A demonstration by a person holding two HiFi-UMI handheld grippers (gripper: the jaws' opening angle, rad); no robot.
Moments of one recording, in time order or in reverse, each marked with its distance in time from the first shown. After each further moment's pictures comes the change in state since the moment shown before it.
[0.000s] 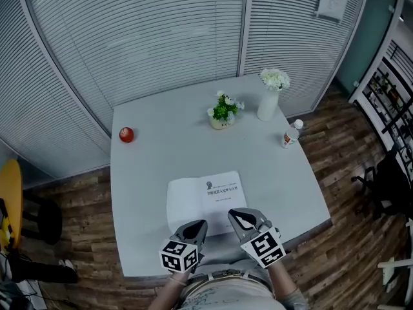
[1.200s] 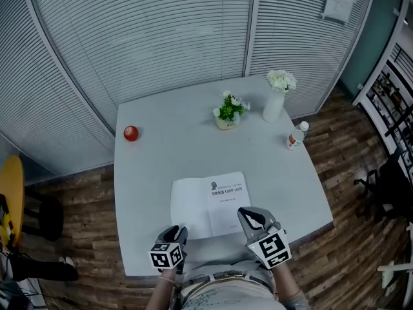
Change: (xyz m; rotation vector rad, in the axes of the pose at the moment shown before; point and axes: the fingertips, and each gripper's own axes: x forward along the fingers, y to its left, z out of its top) left arm -0.042 0.117 -0.073 -0.141 0.100 0.299; right arm -0.006 -0.016 0.003 -0.009 -0.027 -0.073
